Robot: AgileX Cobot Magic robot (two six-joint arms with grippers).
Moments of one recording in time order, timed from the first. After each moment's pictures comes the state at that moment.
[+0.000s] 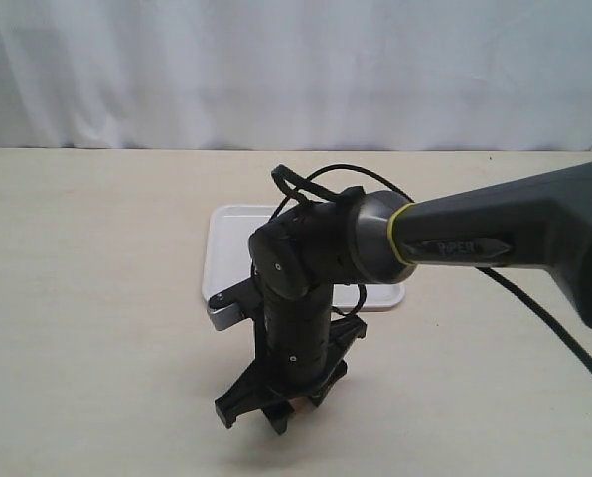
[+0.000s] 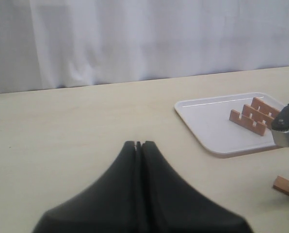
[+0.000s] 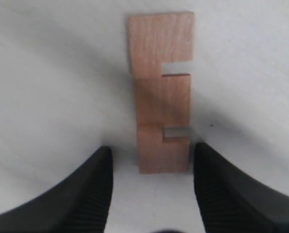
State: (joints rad) left arm -0.12 0.00 0.00 0.09 0.25 -0.08; right arm 0.73 2.12 -1.37 0.01 0.94 0.17
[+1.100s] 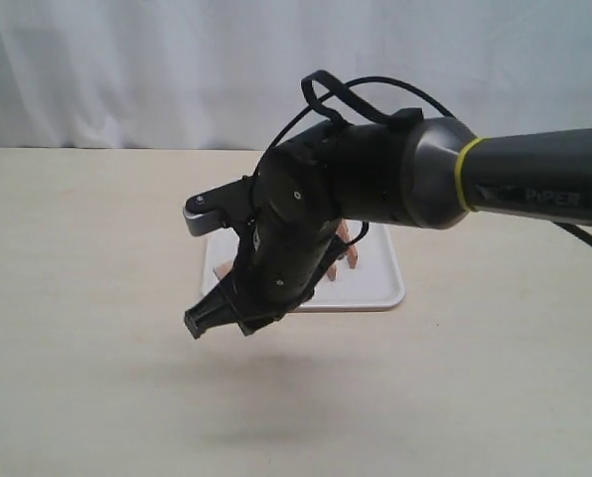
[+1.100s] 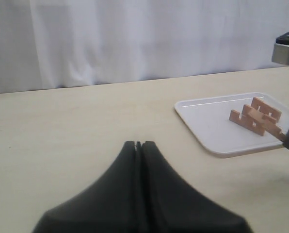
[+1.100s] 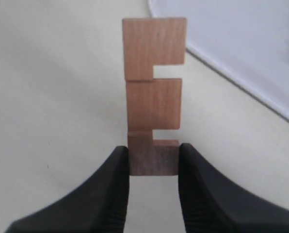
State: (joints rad) left arm -0.12 0.00 0.00 0.09 0.25 -0.08; right arm 0.73 1.97 -1.44 -0.03 0.82 0.17
